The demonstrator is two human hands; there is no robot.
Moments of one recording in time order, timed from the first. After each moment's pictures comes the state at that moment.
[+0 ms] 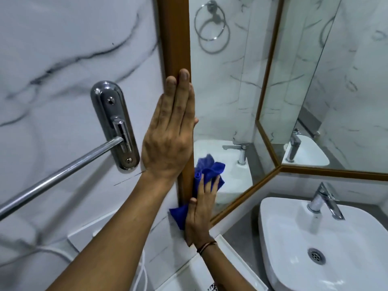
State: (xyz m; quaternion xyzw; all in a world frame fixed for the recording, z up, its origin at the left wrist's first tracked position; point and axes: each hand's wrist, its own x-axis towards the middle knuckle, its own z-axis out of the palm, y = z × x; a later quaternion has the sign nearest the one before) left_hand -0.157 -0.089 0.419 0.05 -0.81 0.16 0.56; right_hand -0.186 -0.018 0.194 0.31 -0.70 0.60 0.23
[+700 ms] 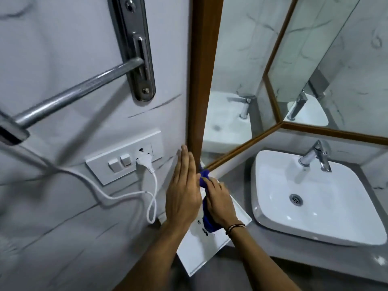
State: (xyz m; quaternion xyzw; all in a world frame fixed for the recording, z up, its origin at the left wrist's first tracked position) left_hand -0.054 -0.016 0.187 0.18 -0.92 -0.14 0.33; right_hand -0.154 0.100 0.091 0.39 -0.88 0.28 -0.01
